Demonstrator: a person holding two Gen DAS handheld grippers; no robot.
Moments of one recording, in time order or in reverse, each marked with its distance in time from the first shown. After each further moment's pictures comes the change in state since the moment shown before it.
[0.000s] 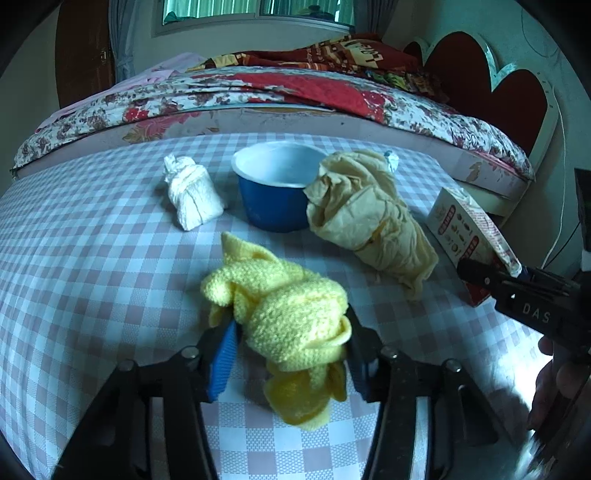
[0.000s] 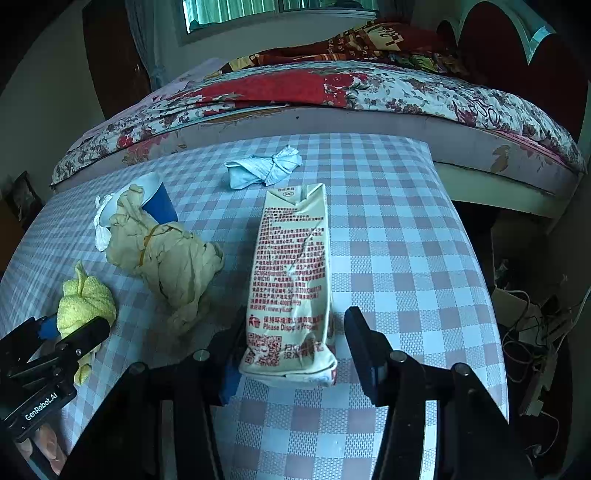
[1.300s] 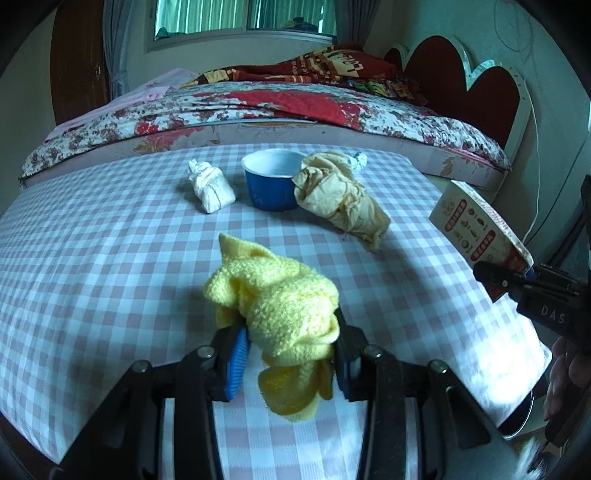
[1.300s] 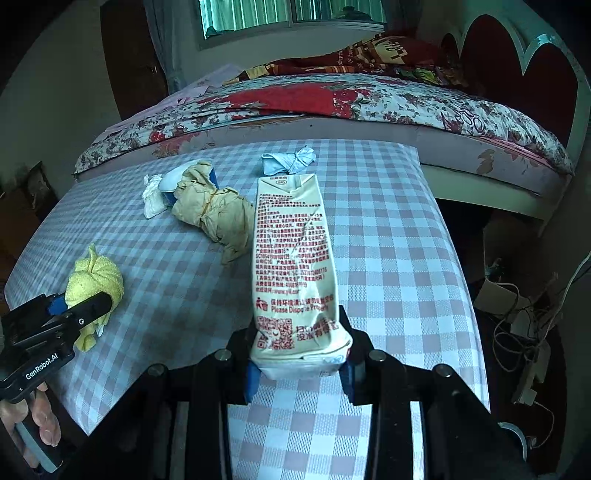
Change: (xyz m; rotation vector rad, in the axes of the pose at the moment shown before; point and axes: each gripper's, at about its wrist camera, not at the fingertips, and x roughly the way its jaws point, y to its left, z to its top) left arm -0.071 0.002 -0.039 0.059 -0.050 -0.018; right arm -0.087 0.011 -0.053 -0.042 -0.043 0.025
